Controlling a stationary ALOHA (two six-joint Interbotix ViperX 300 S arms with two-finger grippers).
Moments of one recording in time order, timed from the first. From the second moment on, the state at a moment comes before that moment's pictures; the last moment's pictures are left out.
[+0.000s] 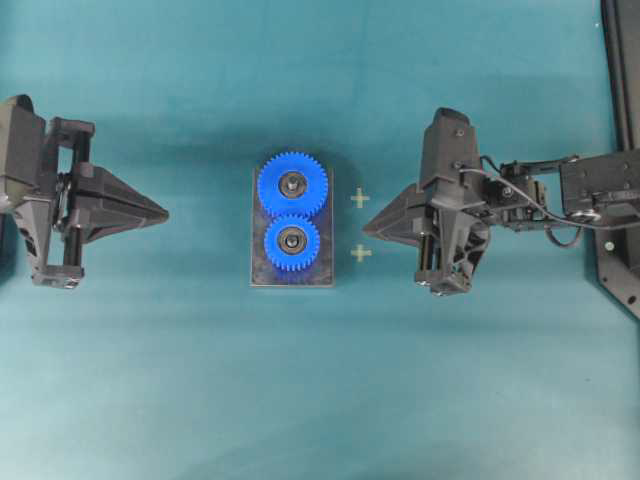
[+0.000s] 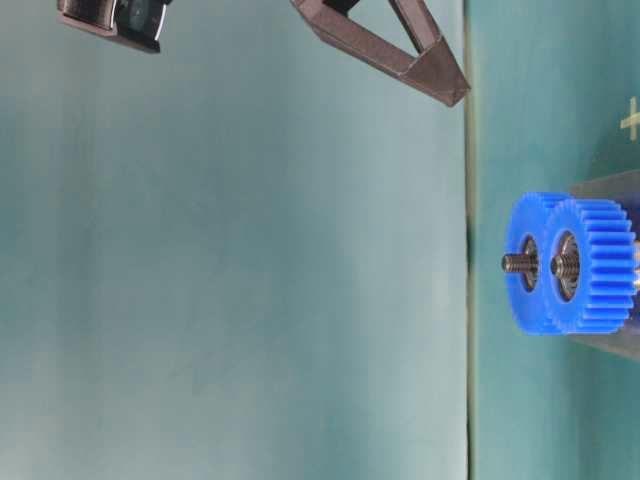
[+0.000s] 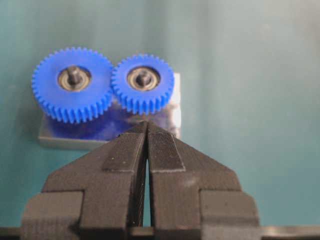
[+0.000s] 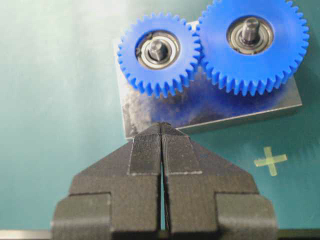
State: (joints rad) left arm -0.01 -0.66 1.09 0.01 -0.06 -0.10; right arm 0.01 -0.26 0.86 0.04 0.06 0.22
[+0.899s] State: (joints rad) left arm -0.01 -0.66 1.10 0.01 -0.10 -0.10; right arm 0.02 -0.24 0.87 0.04 0.10 0.22
